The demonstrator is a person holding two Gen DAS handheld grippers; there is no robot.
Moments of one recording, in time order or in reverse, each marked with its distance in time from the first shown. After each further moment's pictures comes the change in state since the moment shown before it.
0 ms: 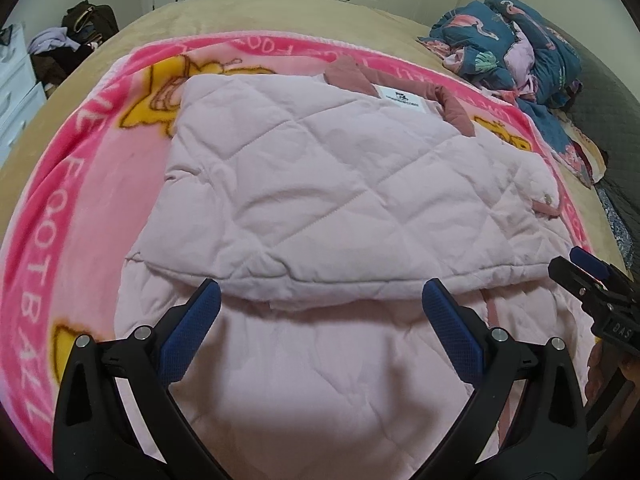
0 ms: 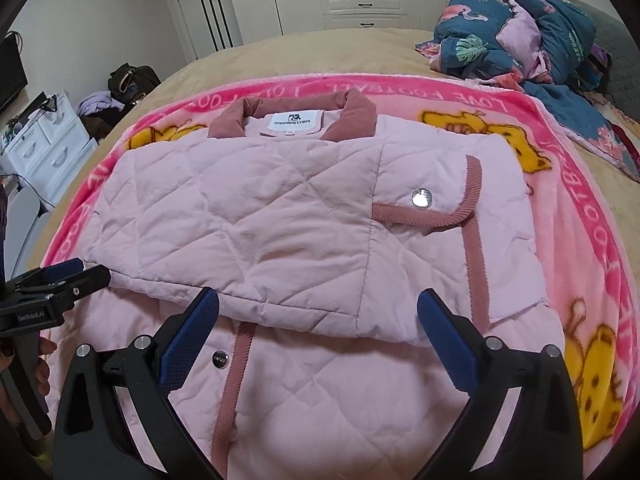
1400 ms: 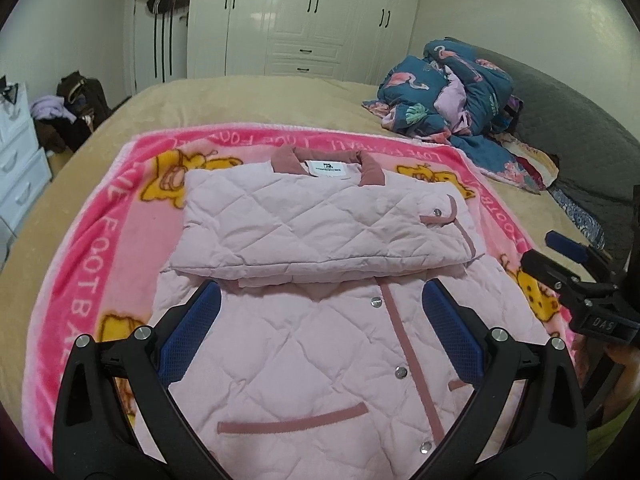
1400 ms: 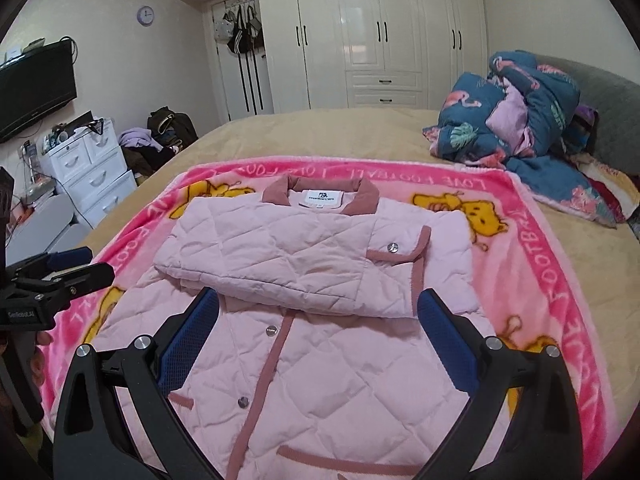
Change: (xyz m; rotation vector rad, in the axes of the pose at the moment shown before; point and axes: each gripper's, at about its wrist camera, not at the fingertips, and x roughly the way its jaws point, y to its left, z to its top) left arm -0.148 -0.060 -0.057 0.125 -0.266 -0.054; right arm -0.162 0.015 -0.047 -0.094 -0.274 0.037
